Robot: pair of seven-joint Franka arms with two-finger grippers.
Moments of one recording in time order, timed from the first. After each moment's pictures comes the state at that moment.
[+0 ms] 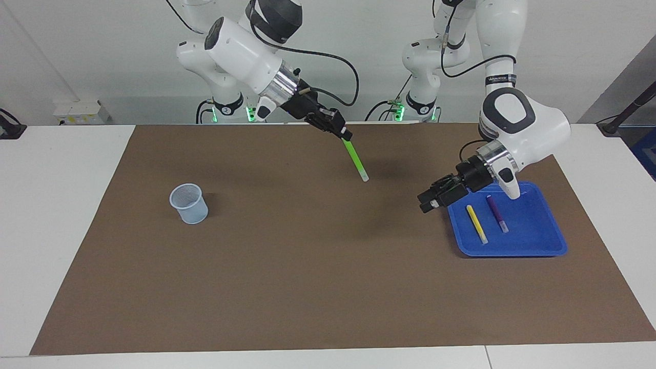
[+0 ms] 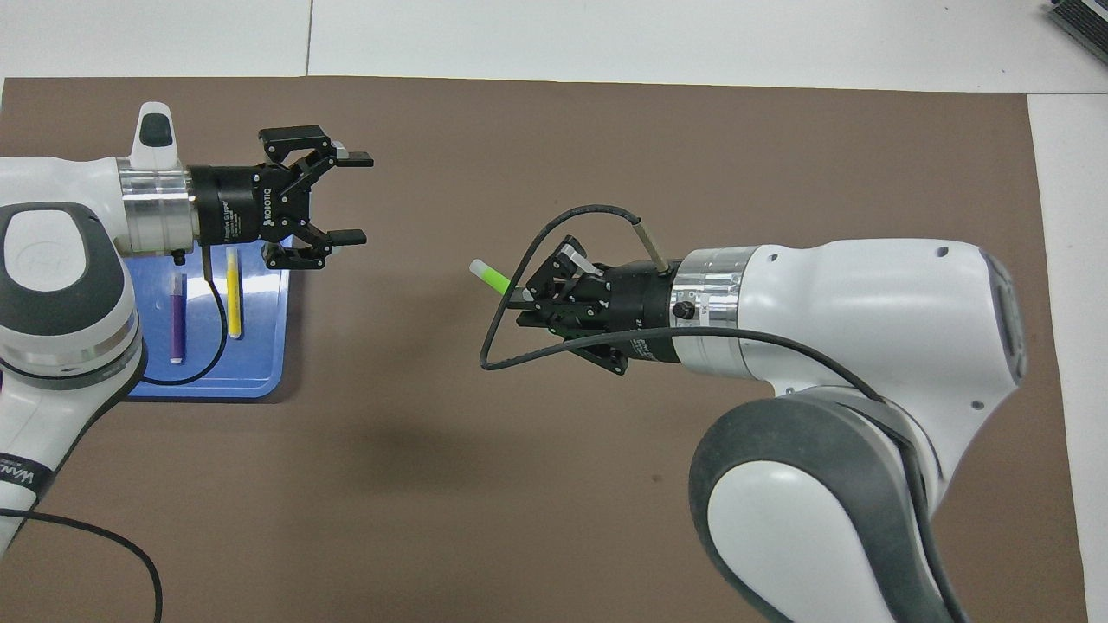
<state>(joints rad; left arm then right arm) 0.12 0.19 -0.27 -1.85 -1.13 2.09 -0.39 0.22 -0.01 0.28 -1.86 0.85 2.26 0.84</state>
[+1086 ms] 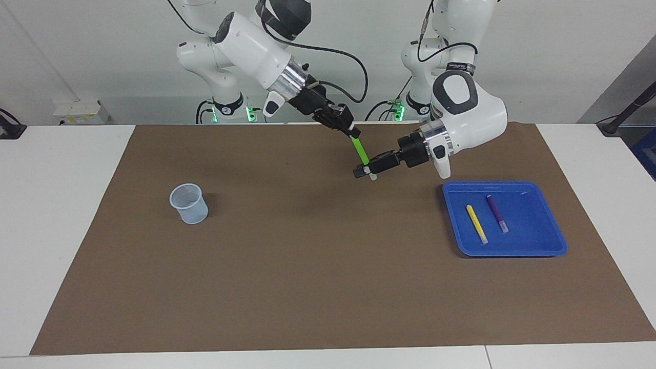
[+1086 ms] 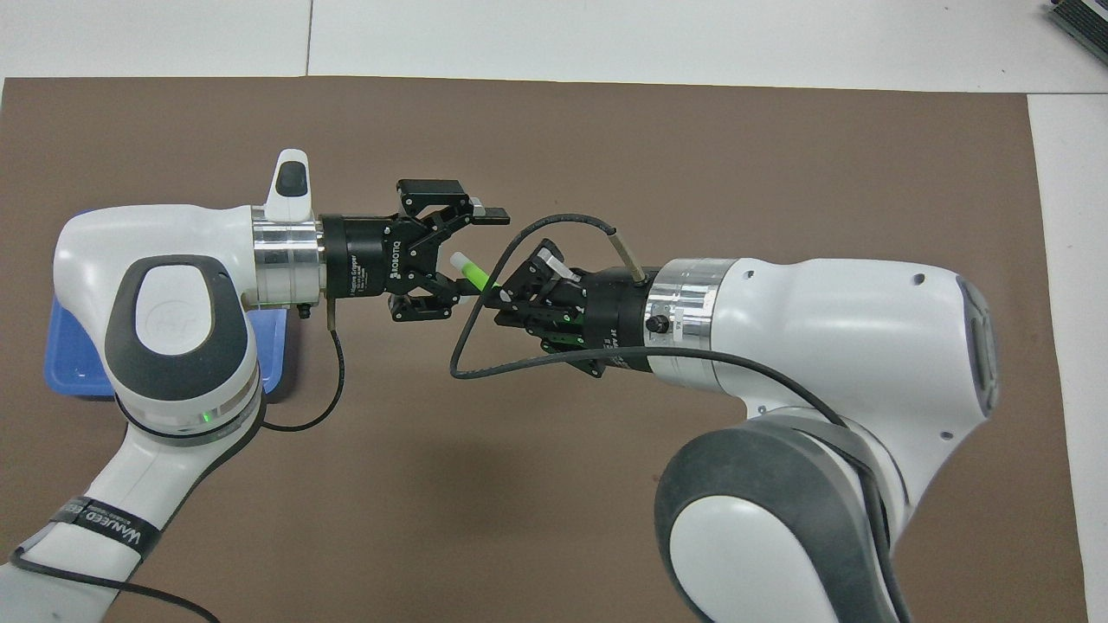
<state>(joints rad) 0.00 0.10 -0.36 -1.94 -1.32 2.14 -0.38 0.26 -0.01 0.28 -1.87 0.85 2.34 0.85</state>
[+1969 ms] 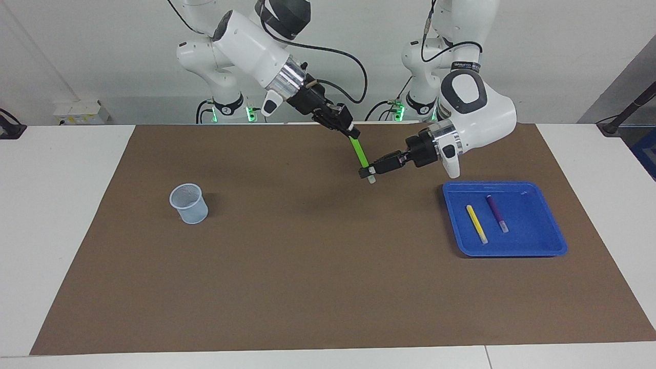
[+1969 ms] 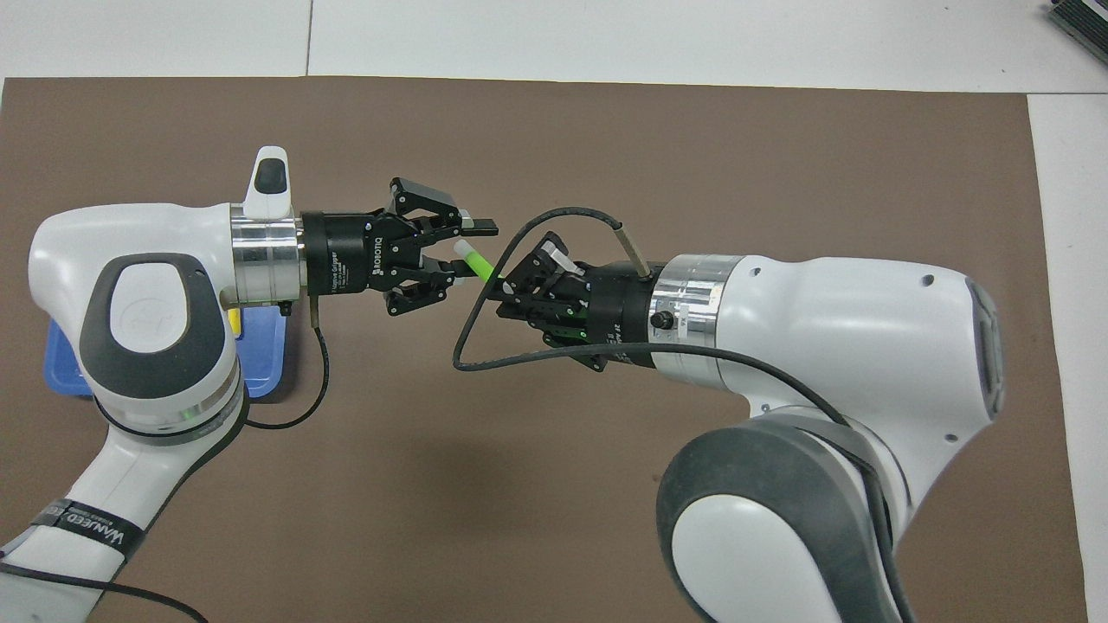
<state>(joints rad) 0.02 0.09 -0.35 -1.95 -1.33 2.11 -0.38 0.26 -0.01 0.28 -1.86 0.85 2.37 0.85</state>
